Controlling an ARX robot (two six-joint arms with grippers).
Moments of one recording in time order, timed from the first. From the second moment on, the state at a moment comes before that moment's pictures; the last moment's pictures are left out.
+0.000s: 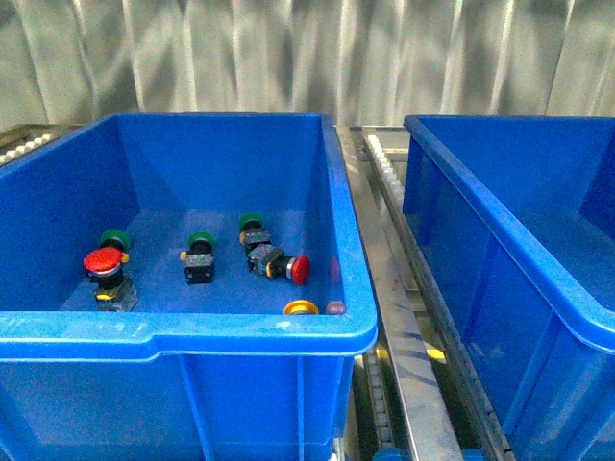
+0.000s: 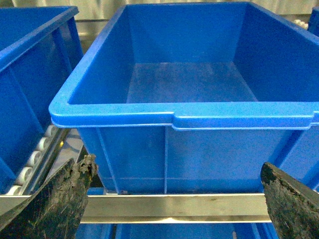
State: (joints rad) left arm 0.00 0.01 0.02 0.00 0.00 -0.01; right arm 0.00 0.00 0.03 0.00 0.00 0.00
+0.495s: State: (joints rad) left arm 0.06 0.75 0.65 0.13 0.01 -0.23; right arm 0.00 0.00 0.03 0.00 0.00 0.00
